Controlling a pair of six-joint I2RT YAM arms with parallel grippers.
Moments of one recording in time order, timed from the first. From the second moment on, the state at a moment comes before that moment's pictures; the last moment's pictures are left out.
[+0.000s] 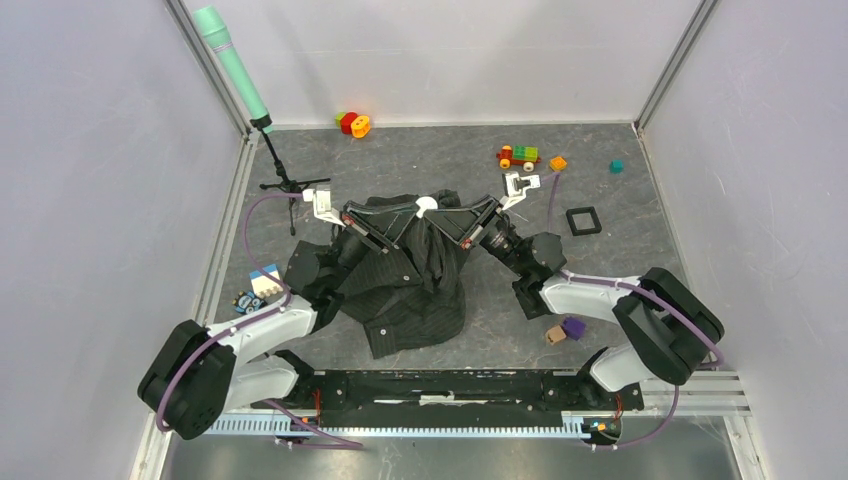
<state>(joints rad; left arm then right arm) -0.60 1.15 0.40 1.27 0.21 -0.92 0.72 1.47 0.57 1.39 -0.25 1.10</state>
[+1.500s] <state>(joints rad) -0.56 1.02 0.54 0.77 0.30 -0.69 0.68 1.43 0.64 1.16 -0.42 0.99</state>
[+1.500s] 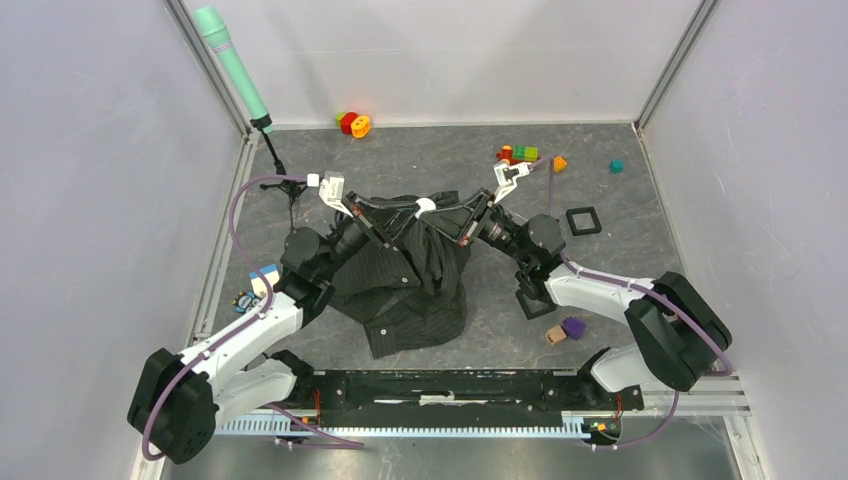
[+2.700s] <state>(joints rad) -0.42 1.03 0.44 0.99 0.74 -1.07 0.65 1.29 0.70 0.80 -0.70 0.84</state>
